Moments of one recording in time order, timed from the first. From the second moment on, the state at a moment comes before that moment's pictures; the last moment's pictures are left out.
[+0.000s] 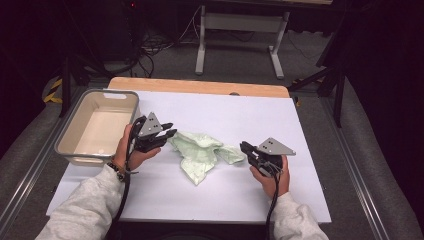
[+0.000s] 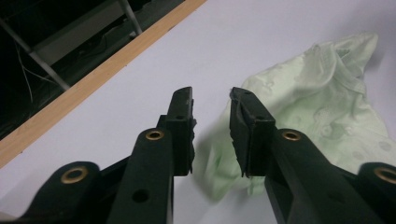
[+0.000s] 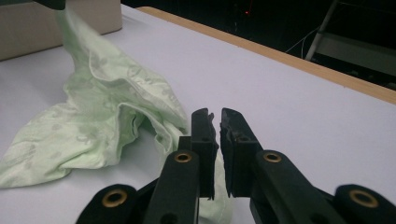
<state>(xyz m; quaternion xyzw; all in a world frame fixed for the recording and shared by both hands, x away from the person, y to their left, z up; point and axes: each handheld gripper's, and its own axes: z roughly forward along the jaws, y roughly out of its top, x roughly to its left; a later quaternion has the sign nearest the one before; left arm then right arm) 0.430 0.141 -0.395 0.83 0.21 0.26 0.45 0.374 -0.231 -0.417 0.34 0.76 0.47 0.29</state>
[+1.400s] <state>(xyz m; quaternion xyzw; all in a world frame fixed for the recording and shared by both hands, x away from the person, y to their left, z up) 0.452 0.067 -0.447 0.91 0.16 0.17 0.35 0.391 -0.155 -0.458 0.33 0.83 0.40 0.18</state>
